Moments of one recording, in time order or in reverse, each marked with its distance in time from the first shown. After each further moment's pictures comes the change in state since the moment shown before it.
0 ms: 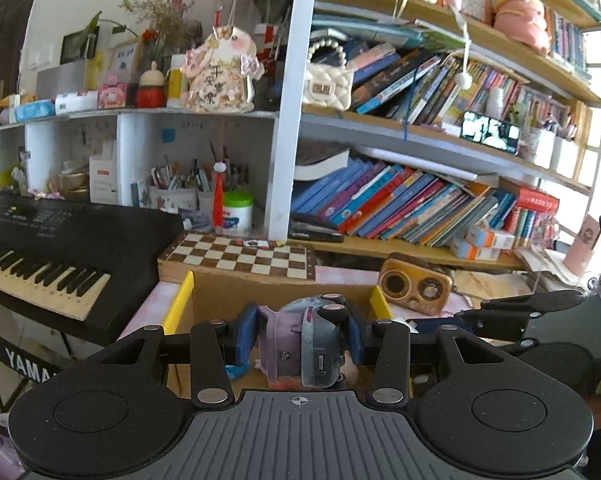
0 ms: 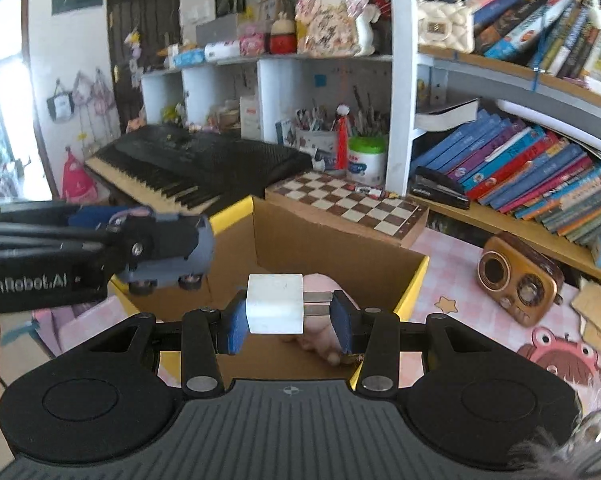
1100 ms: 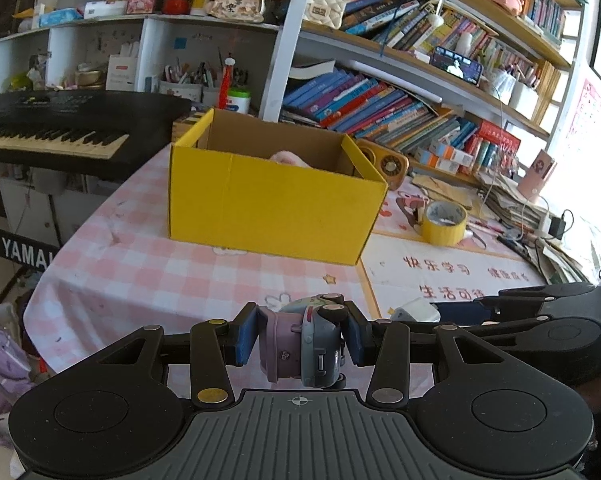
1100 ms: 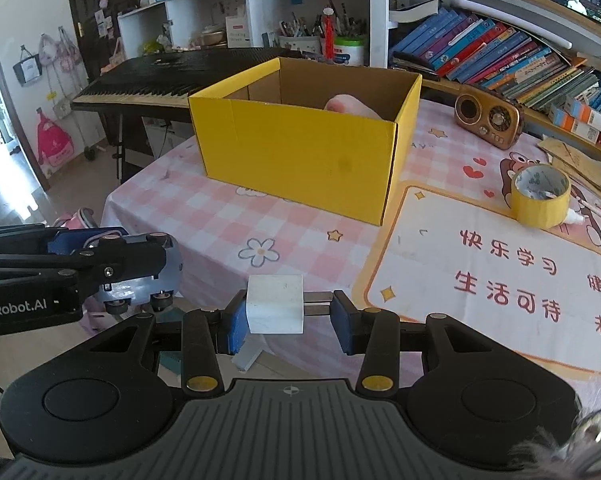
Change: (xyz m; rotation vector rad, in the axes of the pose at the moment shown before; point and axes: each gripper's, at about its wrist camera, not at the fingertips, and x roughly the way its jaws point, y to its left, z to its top) left arm -0.138 0.019 -0.141 -0.091 0.181 -0.090; right arm -0.102 0.120 -0.147 0.149 0.170 -0.104
